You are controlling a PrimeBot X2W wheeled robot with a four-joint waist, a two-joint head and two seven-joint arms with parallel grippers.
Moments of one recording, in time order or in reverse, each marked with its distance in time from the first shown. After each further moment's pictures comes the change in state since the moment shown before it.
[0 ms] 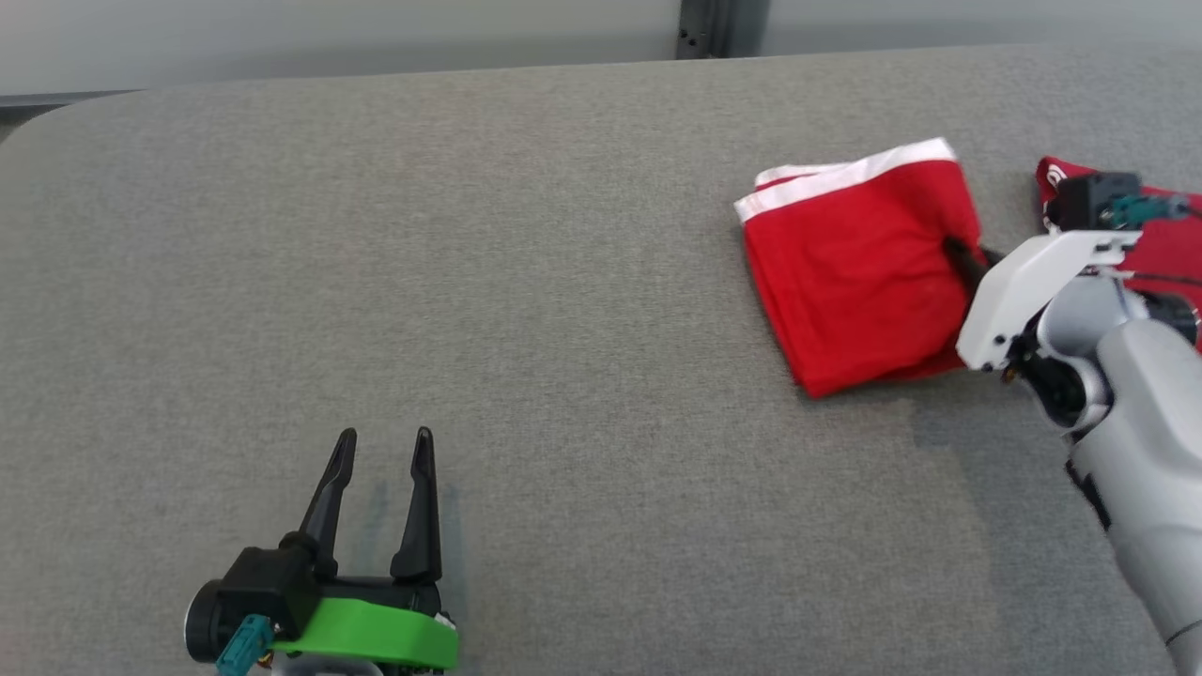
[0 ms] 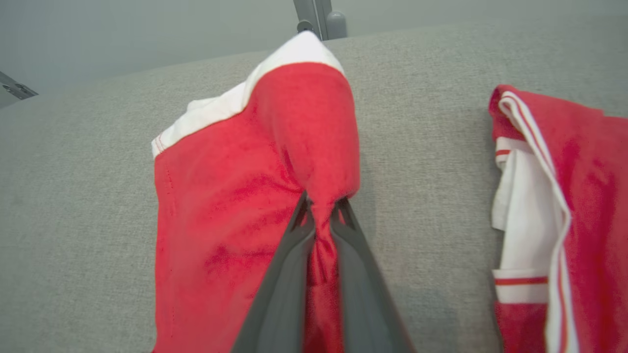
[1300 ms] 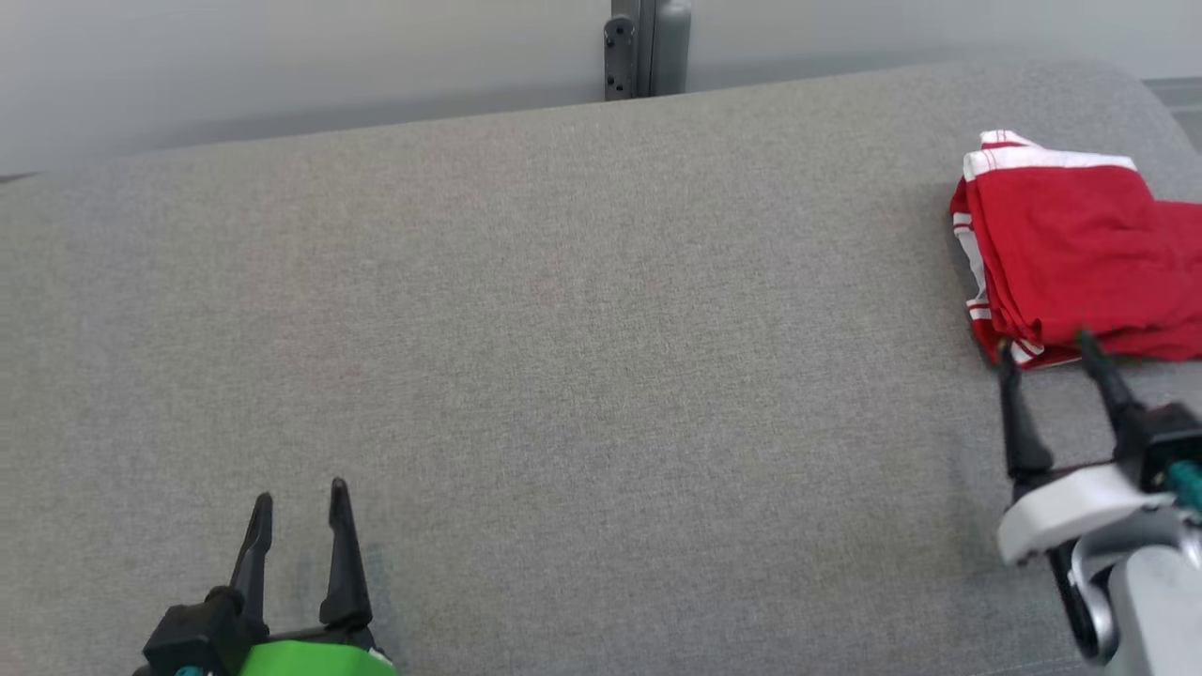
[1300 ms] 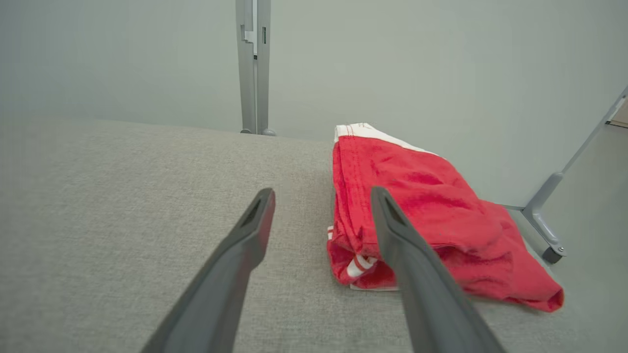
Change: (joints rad) left arm 0.068 0.000 0.108 0.020 -0.030 0.053 0.000; right arm 0.481 0.063 -0.276 -0.393 -0.477 0.000 -0.493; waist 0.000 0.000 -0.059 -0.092
